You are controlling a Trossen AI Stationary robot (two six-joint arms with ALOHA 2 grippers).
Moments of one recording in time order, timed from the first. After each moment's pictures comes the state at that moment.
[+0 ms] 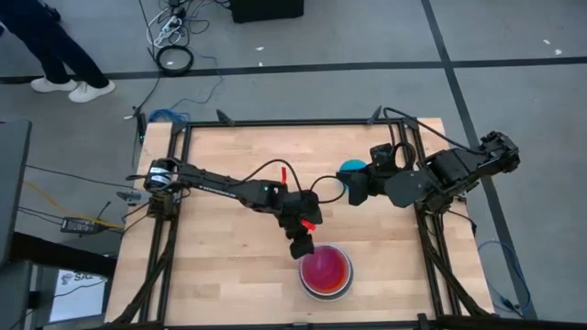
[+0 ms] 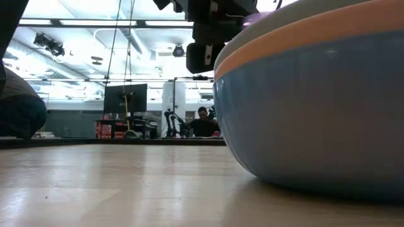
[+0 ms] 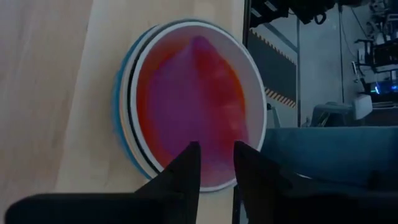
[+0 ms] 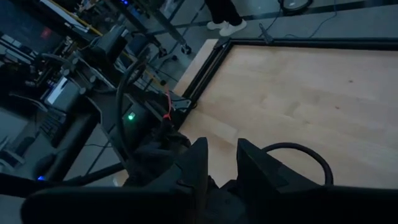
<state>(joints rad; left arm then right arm) -0.14 1.92 1.53 -0.43 0.47 -0.61 0.44 1.32 1.61 -0.92 0.78 1.24</state>
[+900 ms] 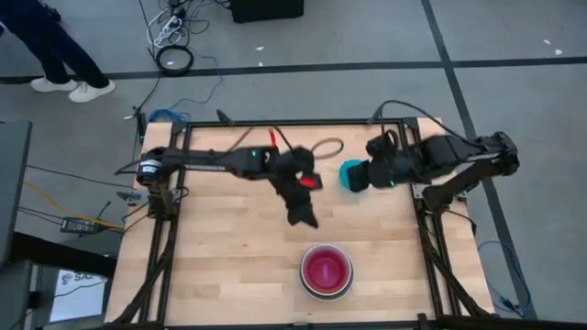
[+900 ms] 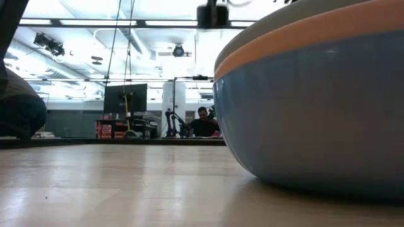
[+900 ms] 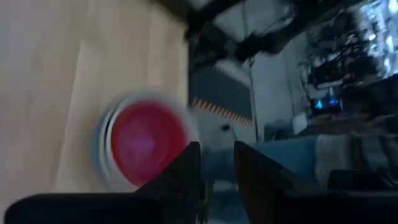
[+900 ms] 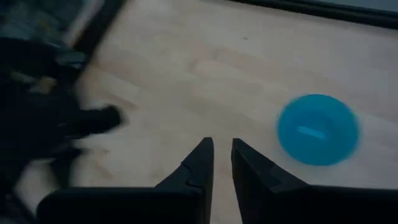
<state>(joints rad) 0.02 1.83 1.74 -0.57 0.66 -0.59 0.22 1.32 1.61 -1.33 0.52 1.27</state>
